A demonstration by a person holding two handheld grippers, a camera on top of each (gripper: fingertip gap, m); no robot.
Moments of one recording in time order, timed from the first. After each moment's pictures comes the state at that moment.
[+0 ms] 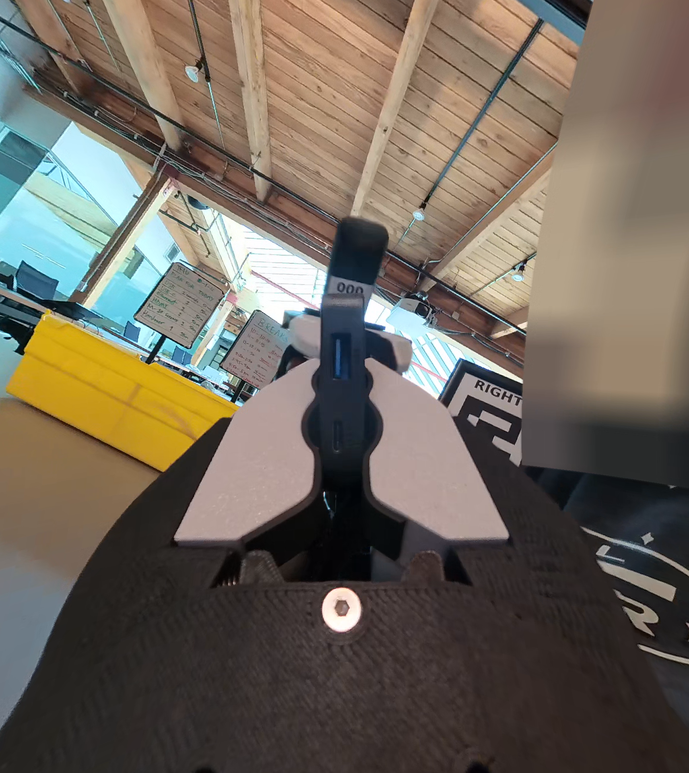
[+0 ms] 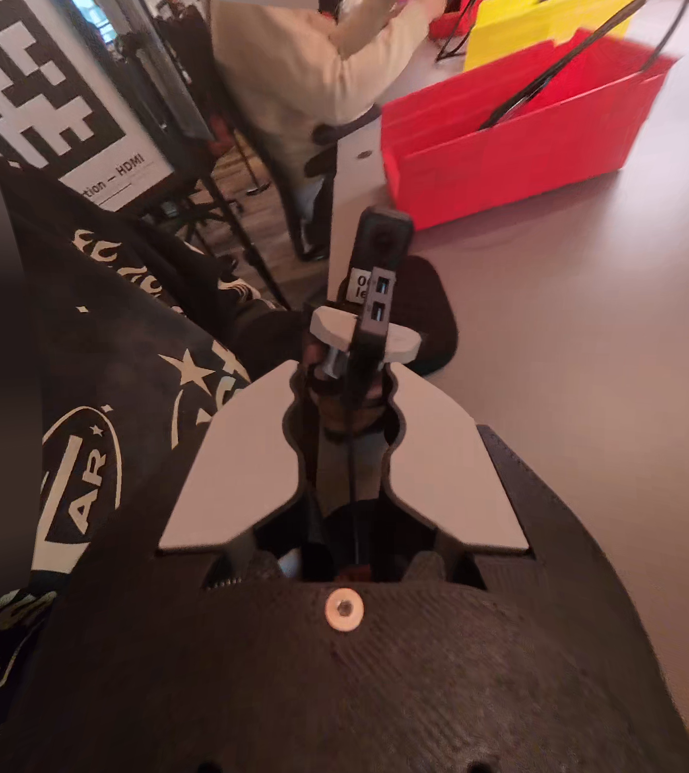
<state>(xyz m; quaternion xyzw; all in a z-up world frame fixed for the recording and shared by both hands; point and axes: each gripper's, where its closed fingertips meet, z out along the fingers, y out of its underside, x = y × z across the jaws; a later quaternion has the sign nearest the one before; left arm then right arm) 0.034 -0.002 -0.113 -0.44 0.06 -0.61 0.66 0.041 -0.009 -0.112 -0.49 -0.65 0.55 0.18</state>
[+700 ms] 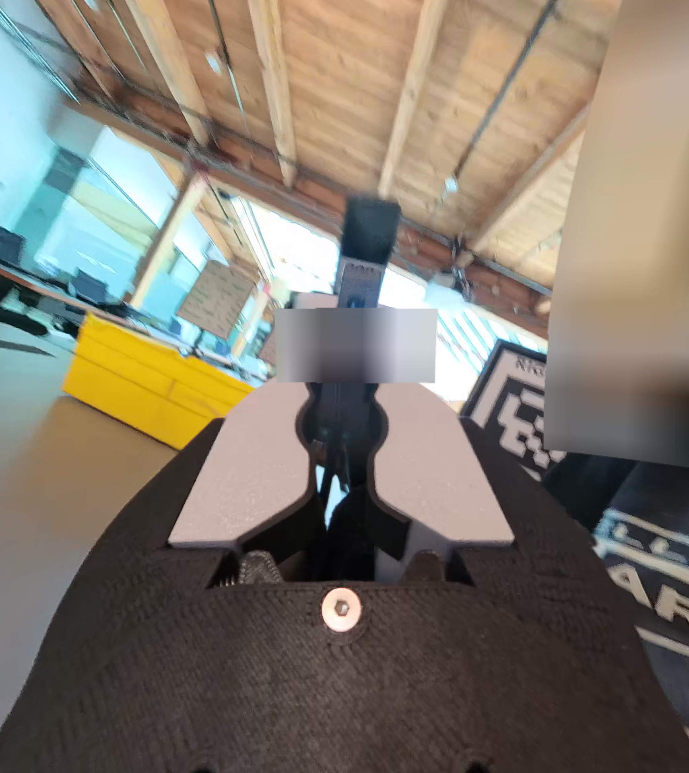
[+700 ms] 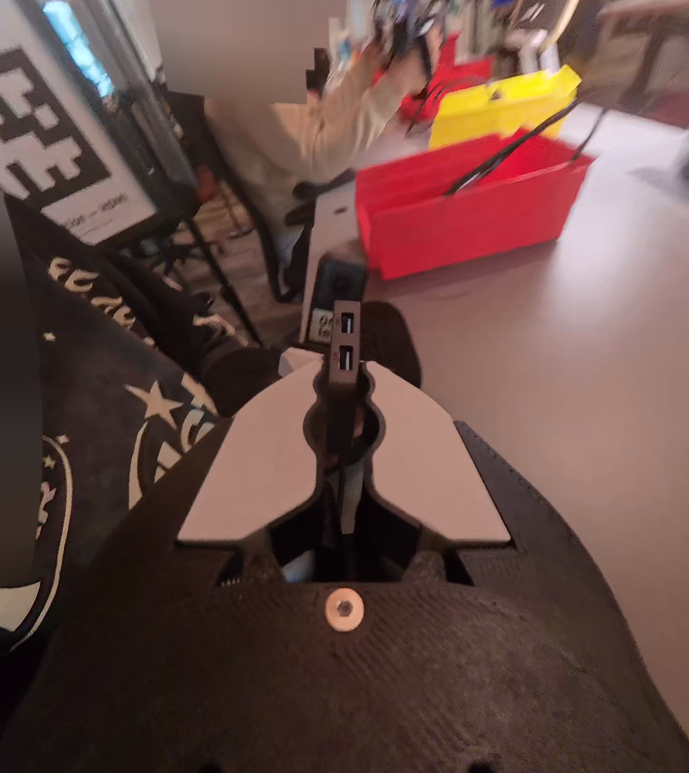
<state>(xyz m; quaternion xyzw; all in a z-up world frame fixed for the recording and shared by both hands) 0.041 0.003 -0.115 -0.47 0.06 -0.56 0.68 0.030 0.007 -0.099 -0.47 -0.62 0.56 0.26</state>
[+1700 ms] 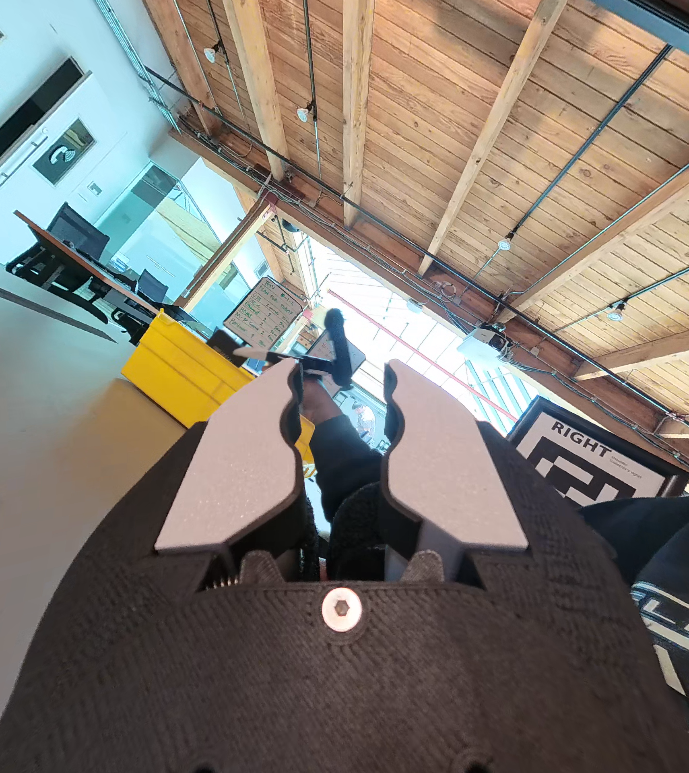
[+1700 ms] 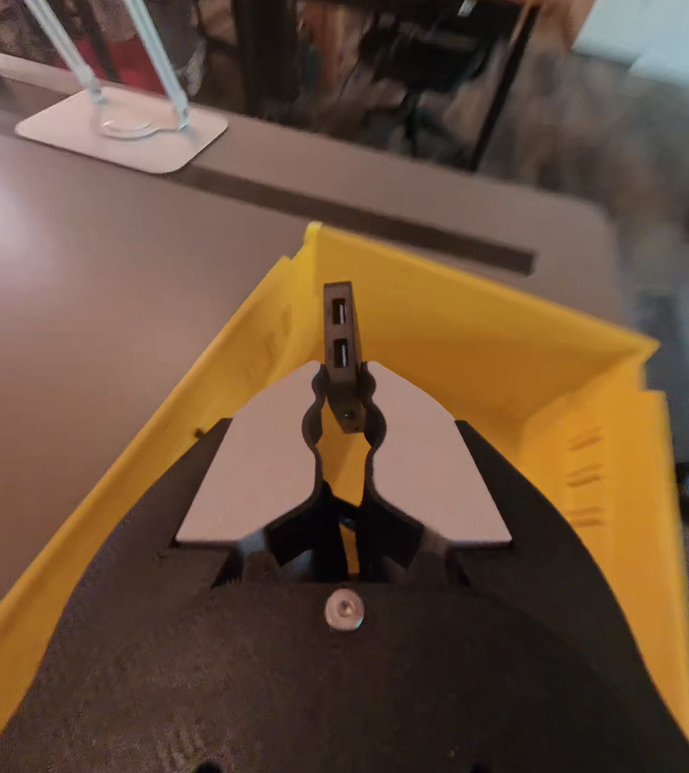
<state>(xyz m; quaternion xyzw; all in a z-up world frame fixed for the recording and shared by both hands) 0.019 0.024 -0.122 -0.48 -0.03 -0.56 0.67 0.225 0.349 -0.162 -0.78 -0.34 0.17 0.49</state>
